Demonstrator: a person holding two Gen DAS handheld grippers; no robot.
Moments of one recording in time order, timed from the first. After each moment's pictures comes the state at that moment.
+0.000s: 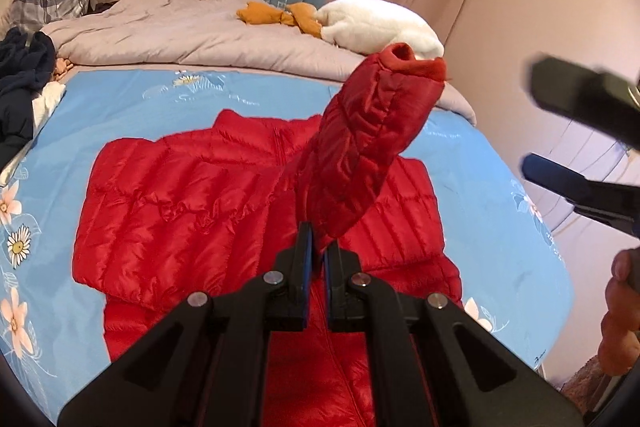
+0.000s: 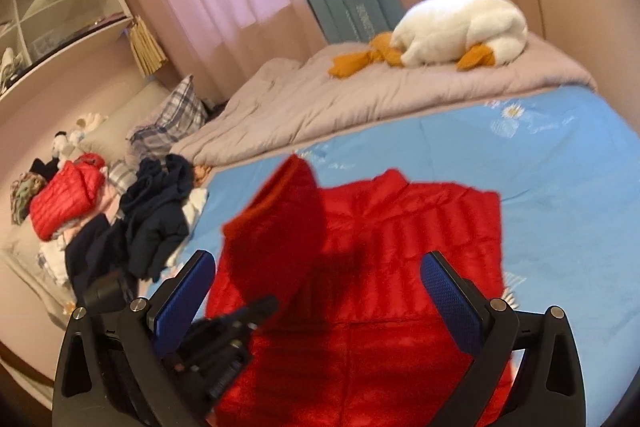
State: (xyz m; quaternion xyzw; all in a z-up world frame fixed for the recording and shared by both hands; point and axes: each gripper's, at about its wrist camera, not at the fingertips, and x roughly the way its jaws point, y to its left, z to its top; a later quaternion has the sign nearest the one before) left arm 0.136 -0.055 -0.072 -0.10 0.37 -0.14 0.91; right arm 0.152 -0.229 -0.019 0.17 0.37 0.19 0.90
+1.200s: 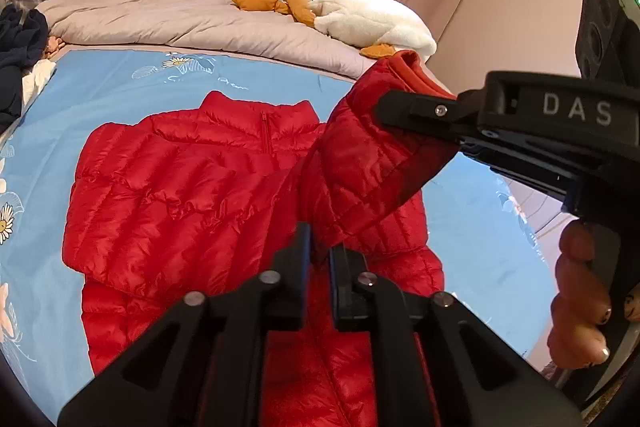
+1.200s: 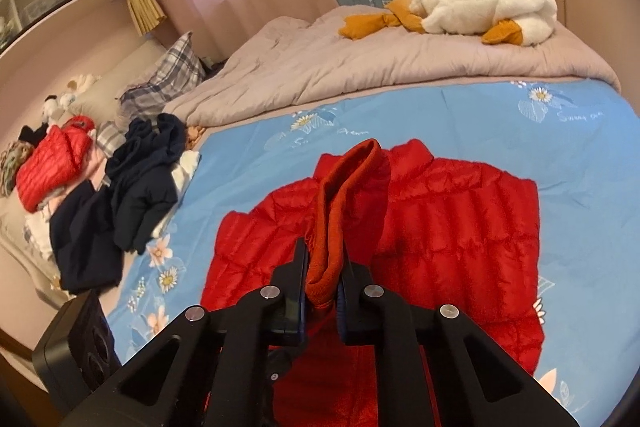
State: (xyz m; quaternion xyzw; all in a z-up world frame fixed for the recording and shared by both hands) left arm 0.133 -0.051 -0.077 -0.14 0.38 -0.16 0.90; right arm 0.177 -0.195 -0.032 0.12 0.40 0.19 0.89
